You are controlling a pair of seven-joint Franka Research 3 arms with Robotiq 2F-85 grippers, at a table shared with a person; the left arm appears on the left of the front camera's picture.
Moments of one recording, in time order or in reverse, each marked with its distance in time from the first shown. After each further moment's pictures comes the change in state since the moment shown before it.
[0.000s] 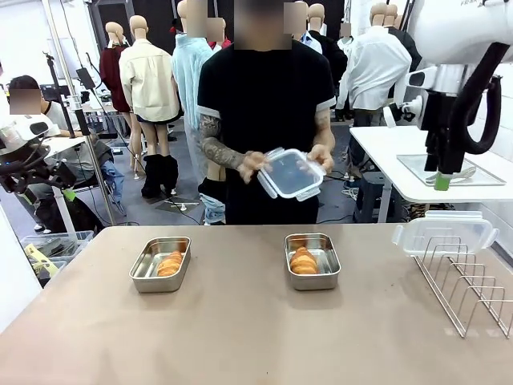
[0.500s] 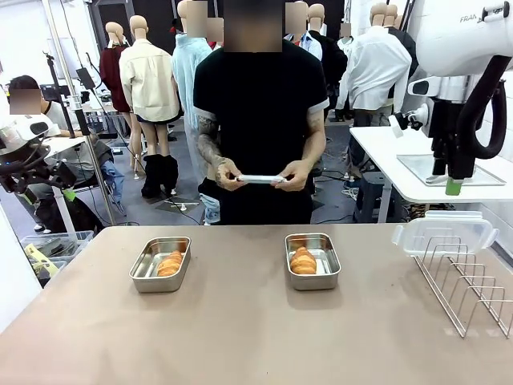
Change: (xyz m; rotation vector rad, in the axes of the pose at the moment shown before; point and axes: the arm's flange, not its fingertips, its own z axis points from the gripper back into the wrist) left arm 0.000 0.000 0.000 0.000 0.000 0.000; right arm -0.007 -0.002 -0.007 -0.009 0.052 0.040
